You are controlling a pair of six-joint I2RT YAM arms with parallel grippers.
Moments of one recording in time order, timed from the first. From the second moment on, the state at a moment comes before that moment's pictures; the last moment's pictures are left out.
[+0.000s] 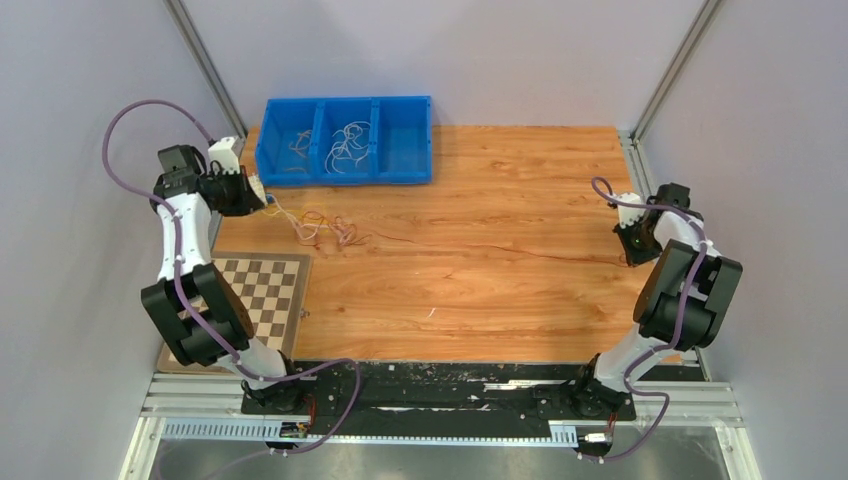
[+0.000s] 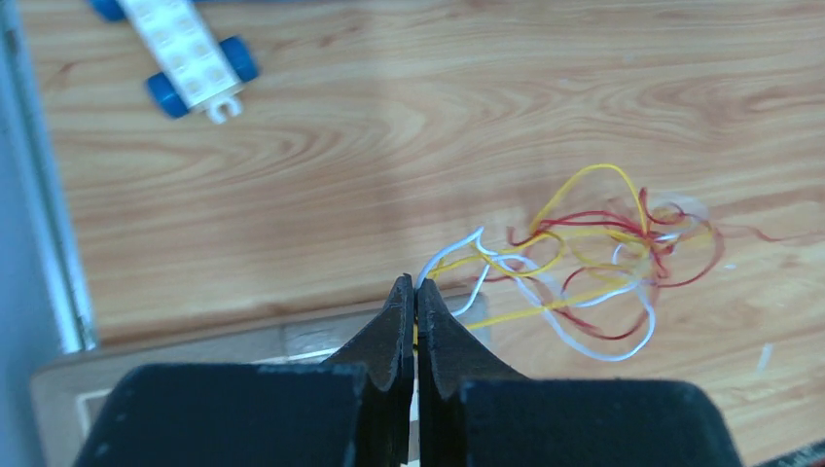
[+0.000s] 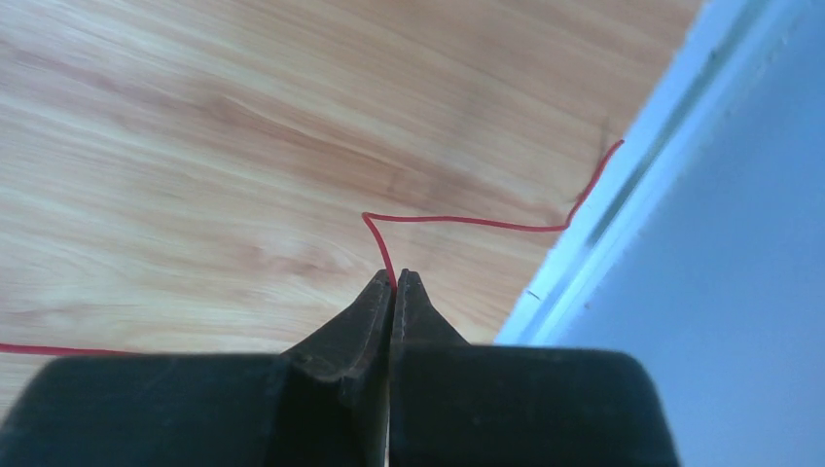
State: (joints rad) left arm 0.42 1.53 1.35 -0.71 0.61 0.28; right arm -0.41 1.68 1.10 -0.64 -0.15 -0.80
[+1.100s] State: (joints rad) left arm 0.25 1.48 1.29 -0.75 0.65 0.46; right arm -0.40 1.66 1.34 -0.95 -0.45 -0.84
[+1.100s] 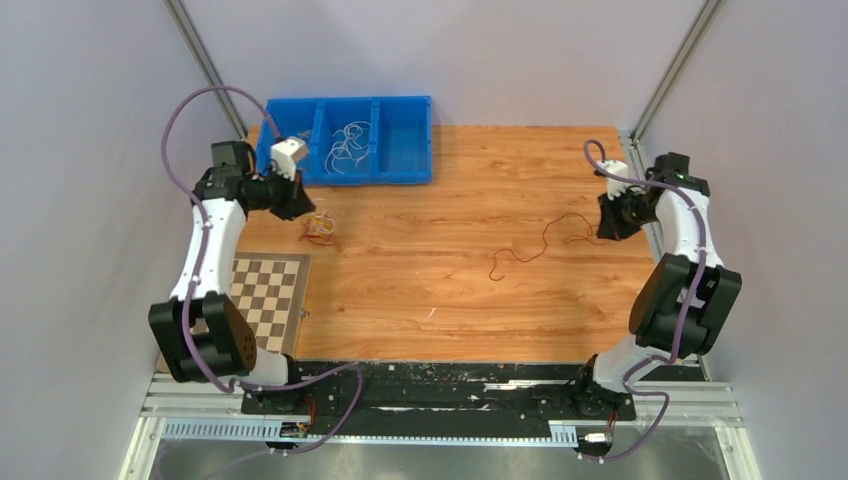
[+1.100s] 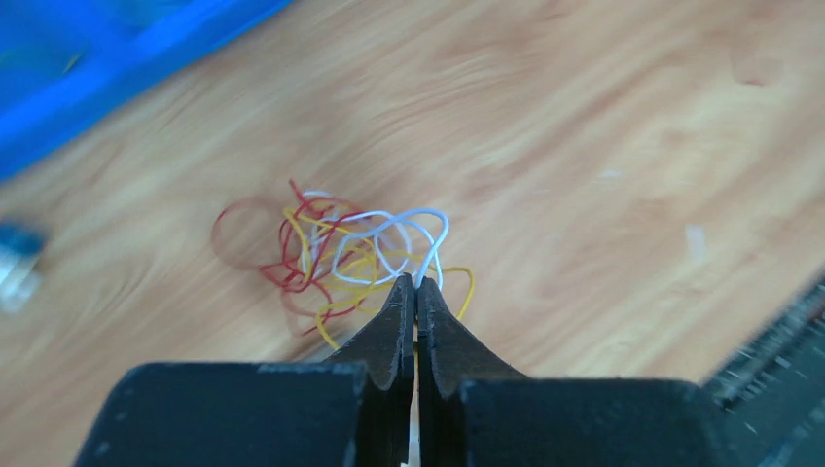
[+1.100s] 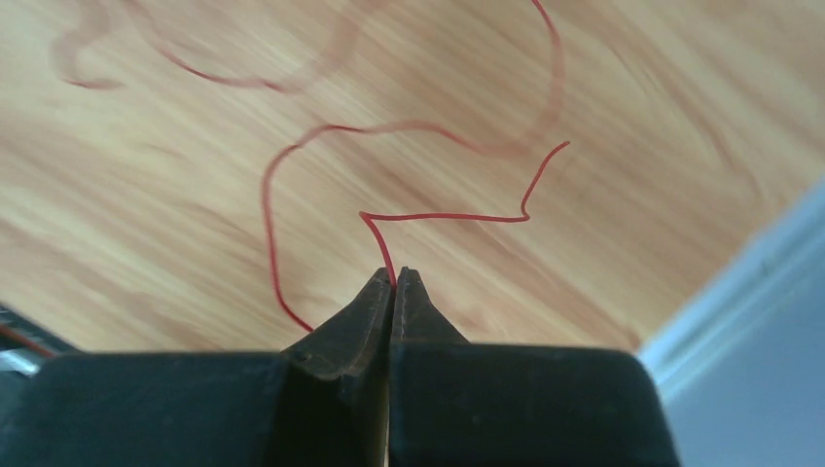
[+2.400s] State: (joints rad) left arm -0.02 1.32 1.01 -0.79 0.68 0.48; right arm 0.18 1.90 1.31 -0.72 -0.29 -0.40
